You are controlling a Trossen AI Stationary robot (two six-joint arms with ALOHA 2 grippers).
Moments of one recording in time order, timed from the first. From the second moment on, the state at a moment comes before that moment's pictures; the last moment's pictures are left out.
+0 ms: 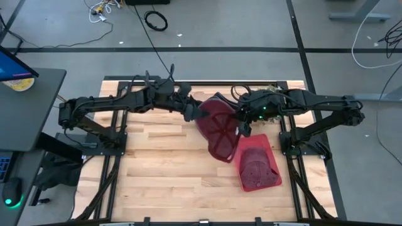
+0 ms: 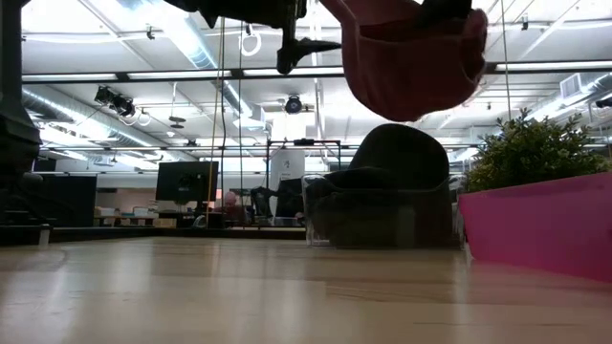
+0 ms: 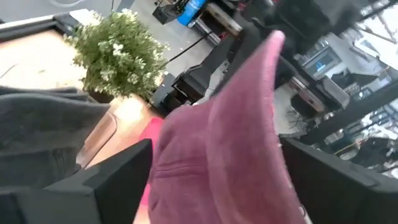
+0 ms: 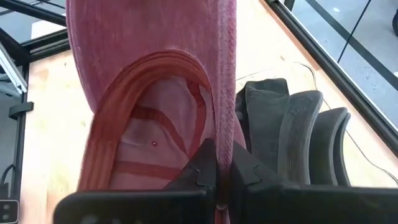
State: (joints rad) left arm 0.19 1.41 1.21 0.00 0.22 -0.69; right arm 0.02 1.24 1.40 -0.88 0.16 0.31
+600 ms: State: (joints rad) left arm 0.17 1.41 1.20 -0.01 0.16 -0.61; right arm 0.01 1.23 1.40 -0.89 0.10 0.36
